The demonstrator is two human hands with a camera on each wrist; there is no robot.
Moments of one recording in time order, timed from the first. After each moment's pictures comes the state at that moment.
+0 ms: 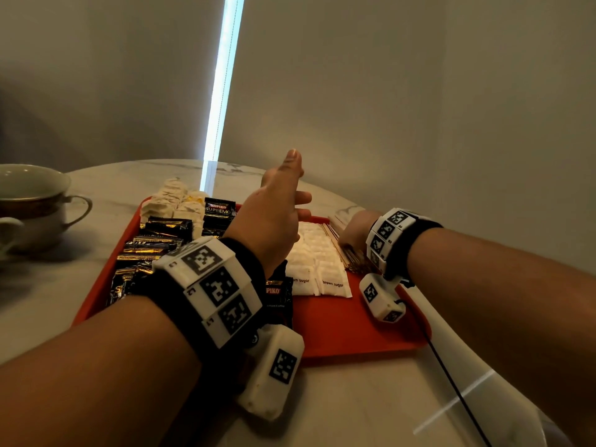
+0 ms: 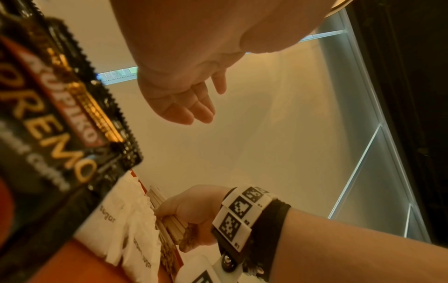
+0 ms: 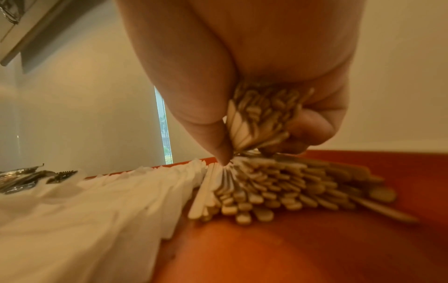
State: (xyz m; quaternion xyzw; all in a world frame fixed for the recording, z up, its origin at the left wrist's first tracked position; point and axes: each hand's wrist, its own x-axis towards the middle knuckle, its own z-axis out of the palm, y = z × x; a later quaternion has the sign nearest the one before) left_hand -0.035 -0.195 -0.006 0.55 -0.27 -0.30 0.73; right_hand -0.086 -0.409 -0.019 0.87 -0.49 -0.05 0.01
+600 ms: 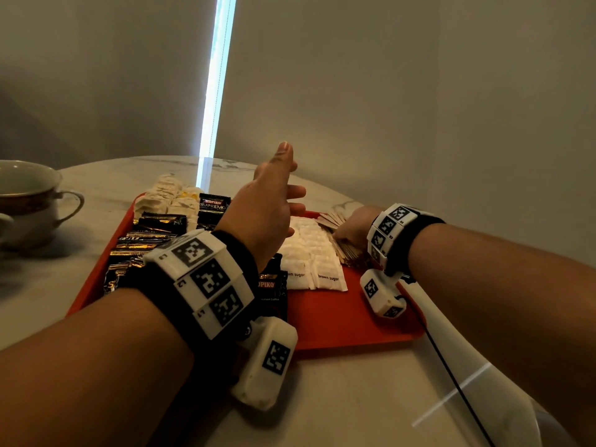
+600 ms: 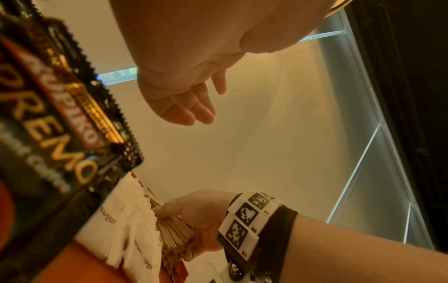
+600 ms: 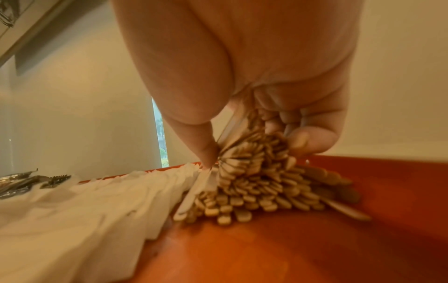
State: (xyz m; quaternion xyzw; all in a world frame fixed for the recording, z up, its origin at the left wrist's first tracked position) left_hand -0.034 -0.195 -0.006 0.55 -0.27 -0.31 0.73; right_hand -0.091 -0.413 -0.021 0.85 -0.51 -0.07 0.01
